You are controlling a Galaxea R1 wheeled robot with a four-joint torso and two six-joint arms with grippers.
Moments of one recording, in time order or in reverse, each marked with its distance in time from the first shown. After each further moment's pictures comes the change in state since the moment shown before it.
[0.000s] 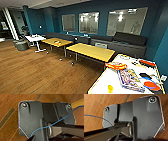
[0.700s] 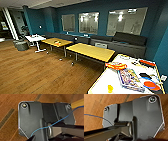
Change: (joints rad) left arm 0.000 0.001 0.000 0.007 0.000 0.000; right arm -0.001 0.000 -0.001 0.000 0.000 0.000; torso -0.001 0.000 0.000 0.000
